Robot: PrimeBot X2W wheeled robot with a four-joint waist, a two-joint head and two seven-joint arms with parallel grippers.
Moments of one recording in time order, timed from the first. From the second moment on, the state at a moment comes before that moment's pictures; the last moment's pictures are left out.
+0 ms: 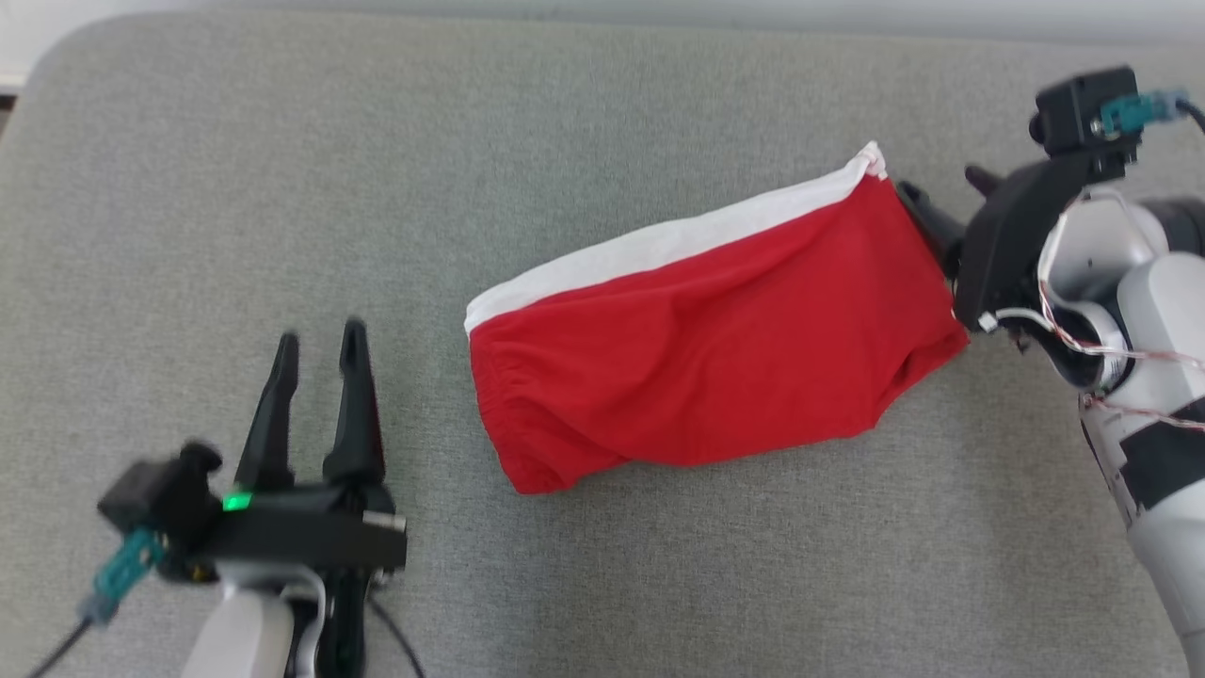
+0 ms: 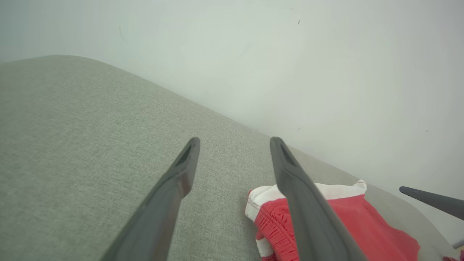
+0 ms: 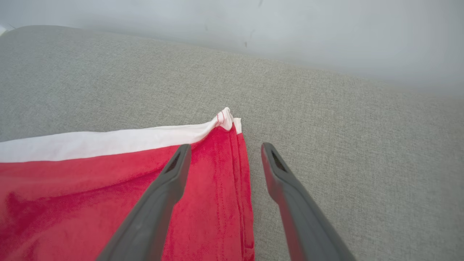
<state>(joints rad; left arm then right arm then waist) -0.33 0.14 -0.18 0.17 -0.67 -0.05 -0.26 -0.87 -0.37 0.31 0.54 0.51 0.13 0.53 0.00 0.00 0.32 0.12</state>
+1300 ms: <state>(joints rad) -0.03 0.05 0.02 0.01 -0.31 -0.13 -0.26 -0.84 -0.26 0.13 0.82 0.31 0.13 0.51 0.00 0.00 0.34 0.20</state>
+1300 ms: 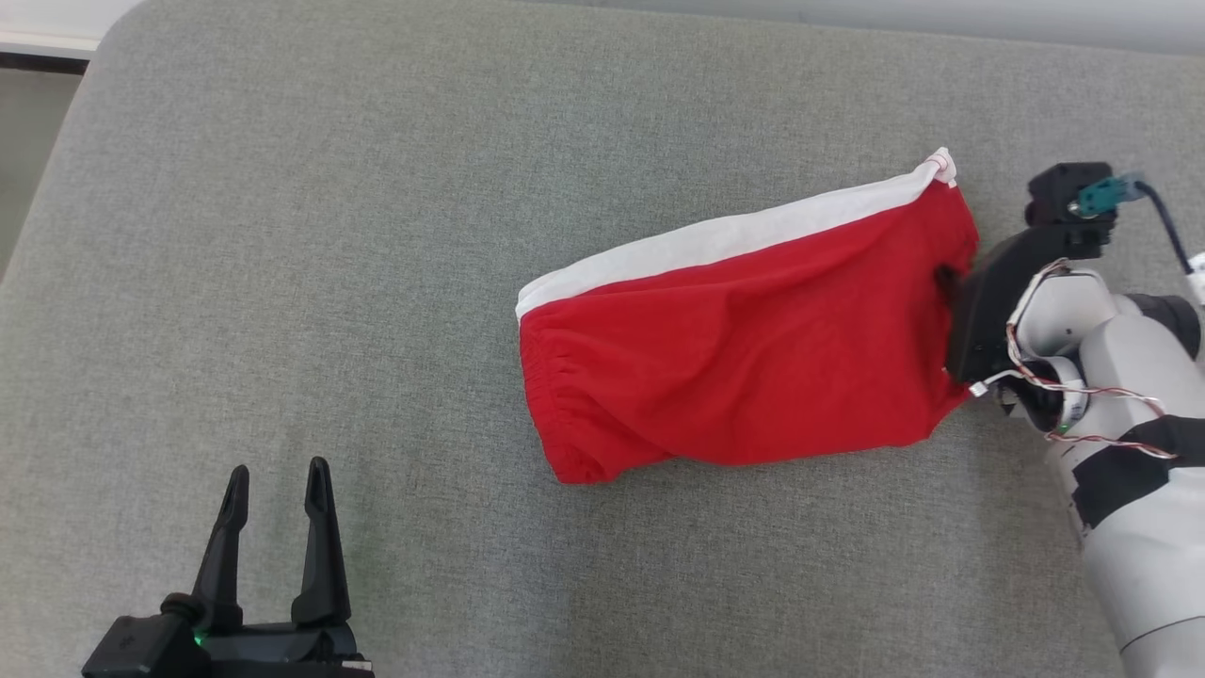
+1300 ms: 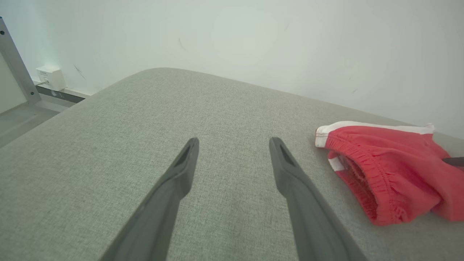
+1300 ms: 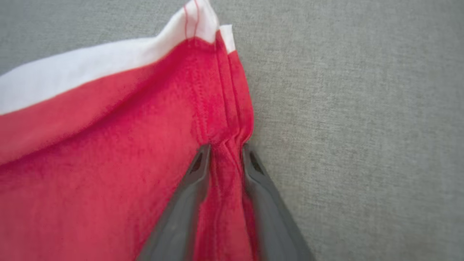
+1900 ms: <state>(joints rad) -0.02 0.05 0.01 0.03 -0.30 -0.13 -0.26 -0.73 -0.33 0.13 0.73 0.33 0.13 0.44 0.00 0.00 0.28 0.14</state>
